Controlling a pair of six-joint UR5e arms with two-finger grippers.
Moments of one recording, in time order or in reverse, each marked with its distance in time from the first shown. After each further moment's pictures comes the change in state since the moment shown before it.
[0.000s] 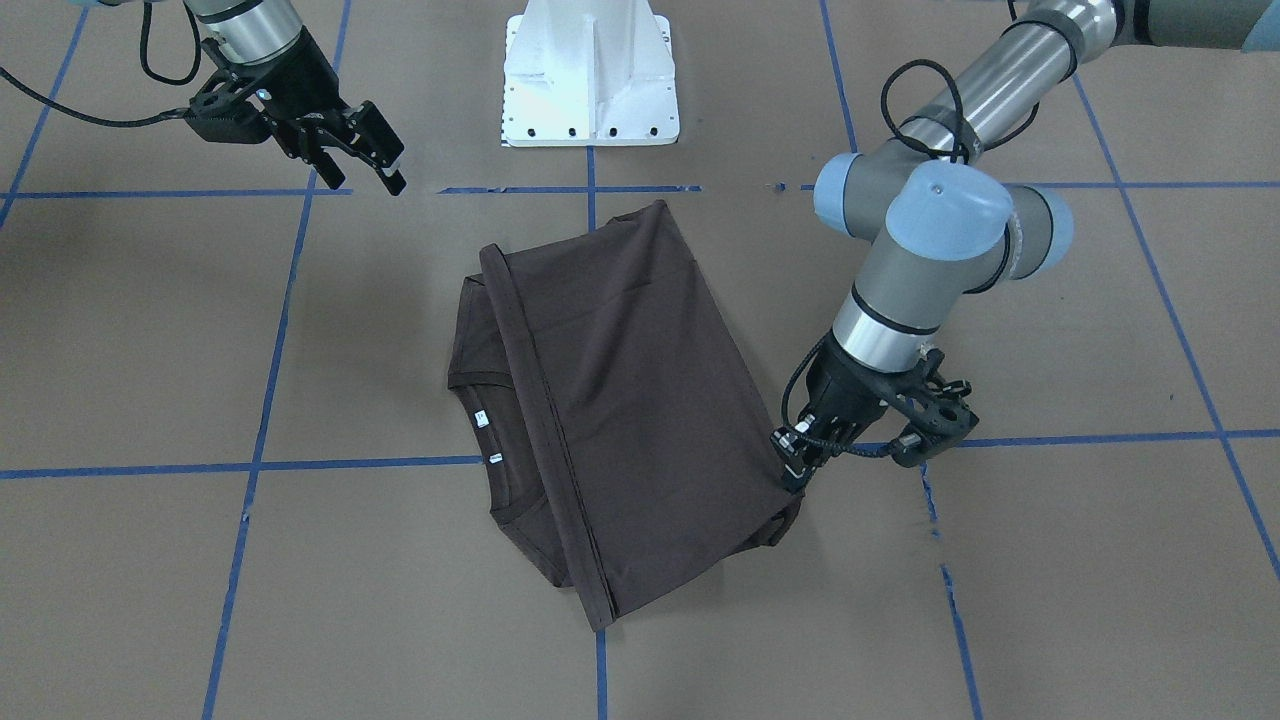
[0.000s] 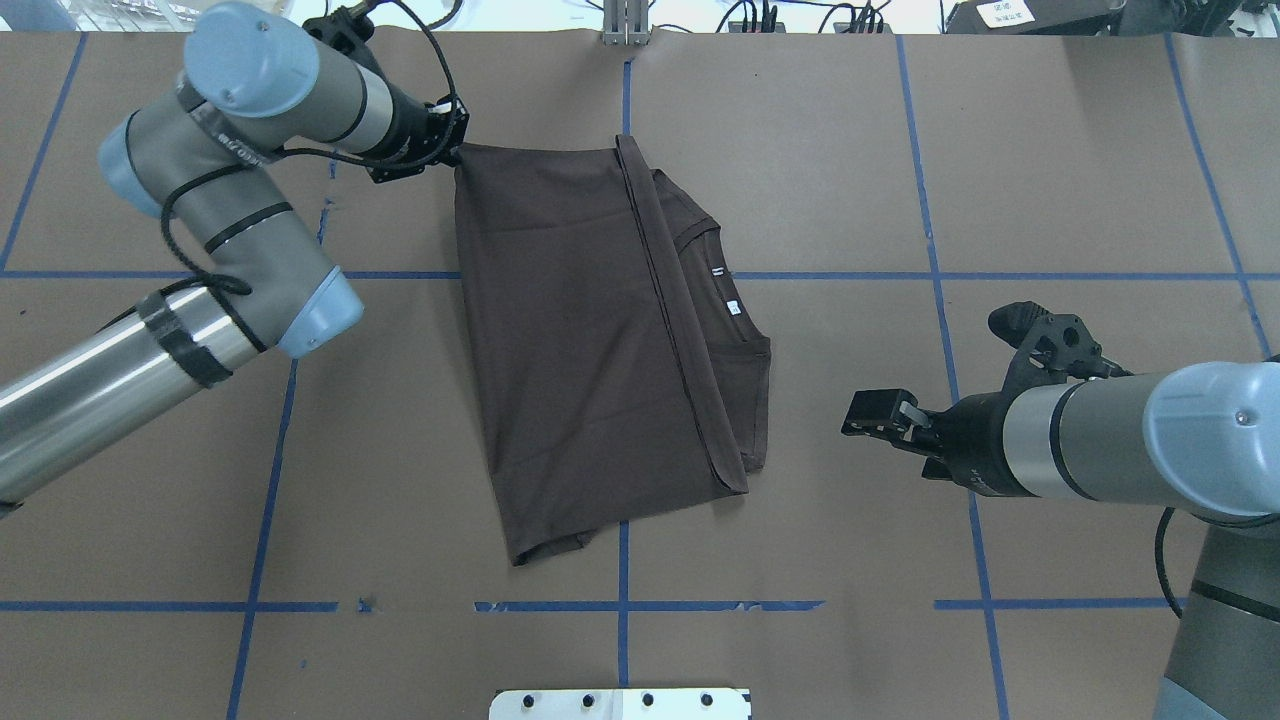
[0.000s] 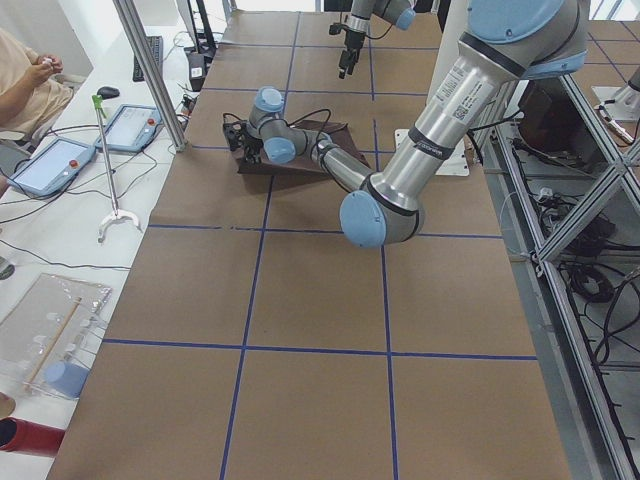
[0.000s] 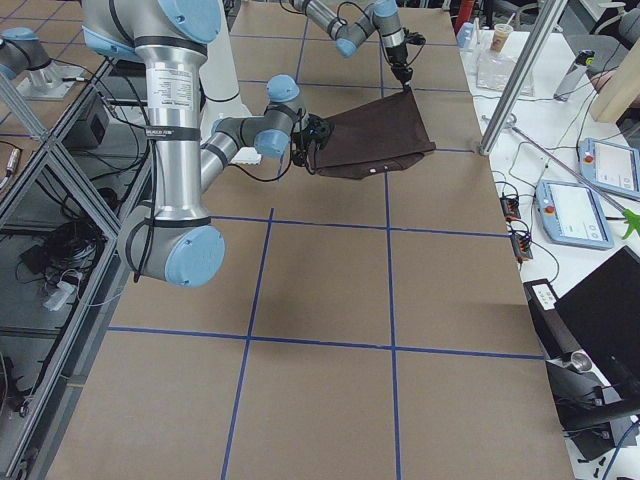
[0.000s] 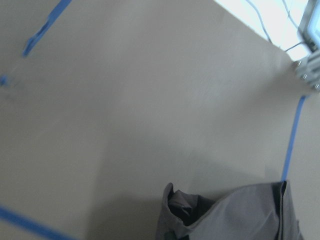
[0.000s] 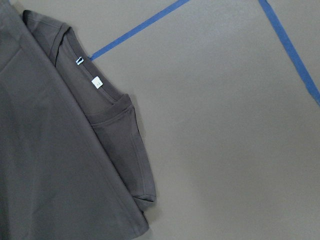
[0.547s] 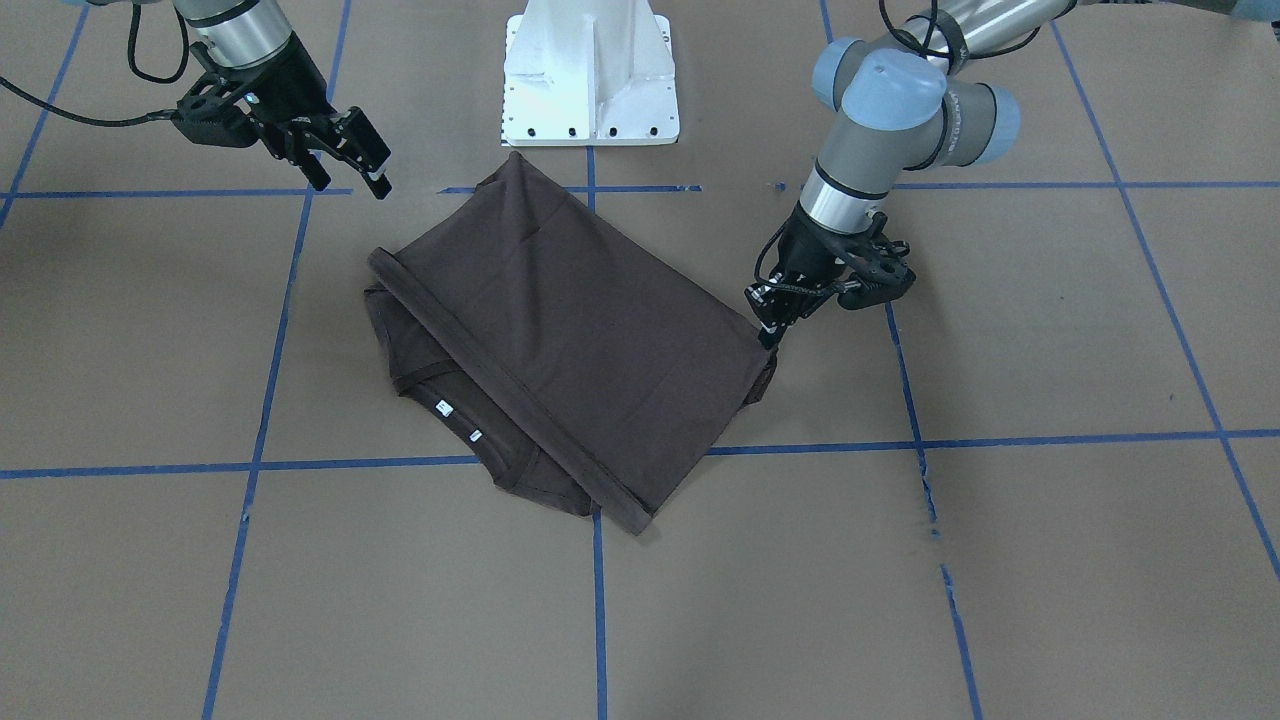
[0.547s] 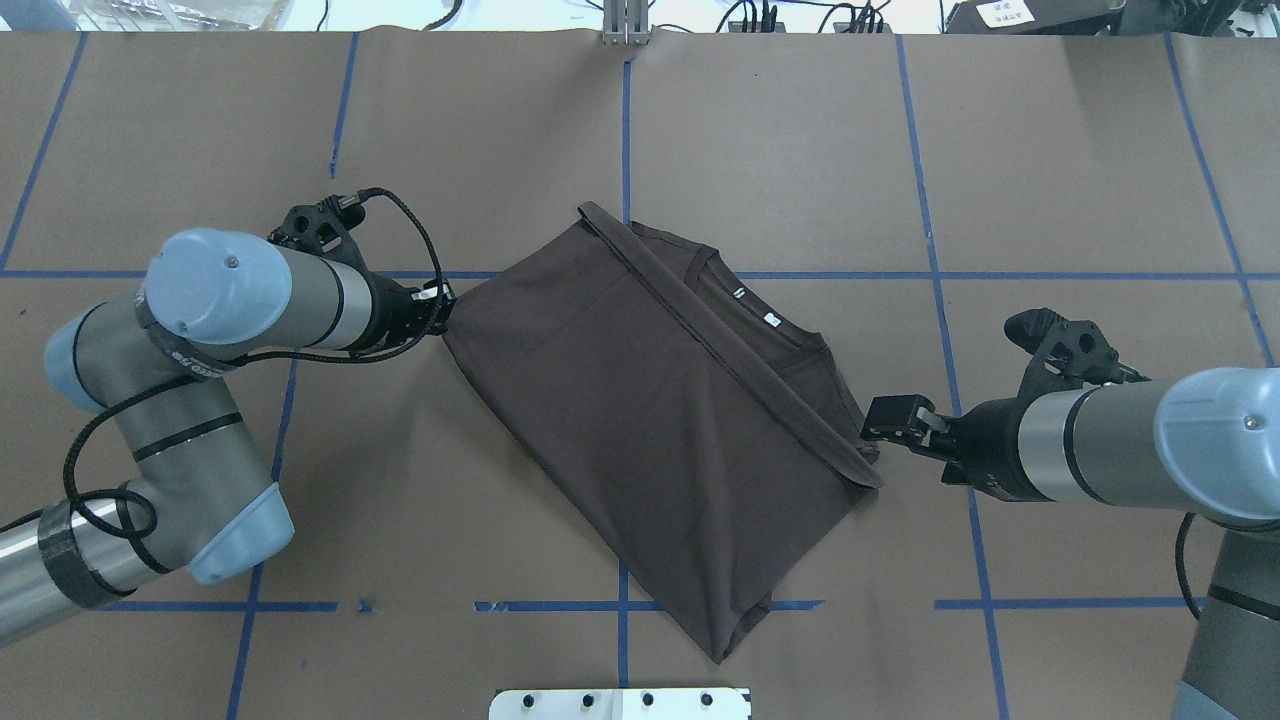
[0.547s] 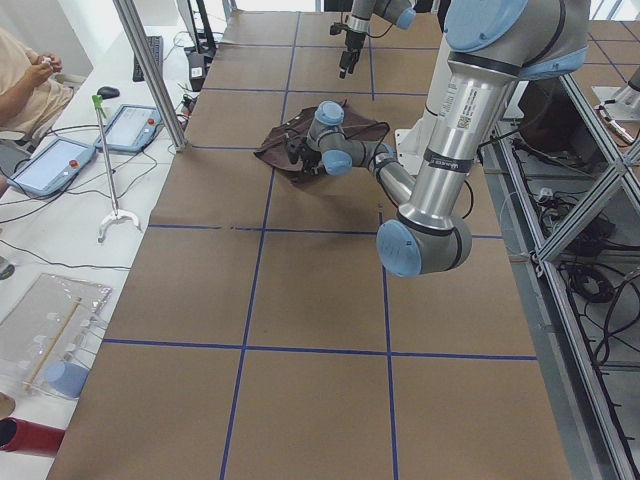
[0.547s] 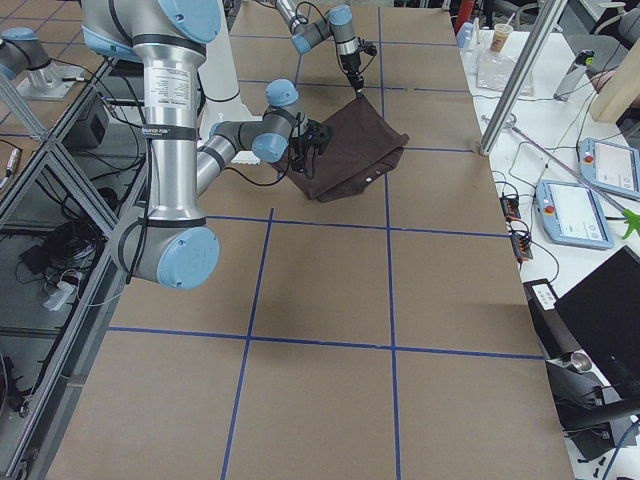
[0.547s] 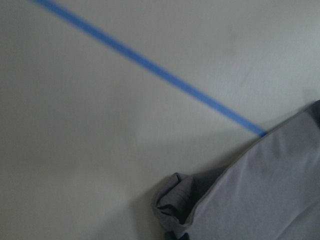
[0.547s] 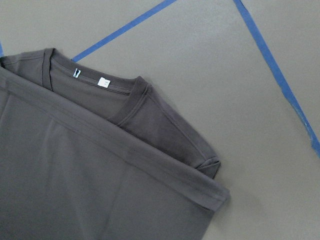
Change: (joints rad) left arm 0.203 0.306 -0.427 0.142 0.111 -0.038; right arm 0.001 -0.039 0.004 -0.001 0.000 -0.002
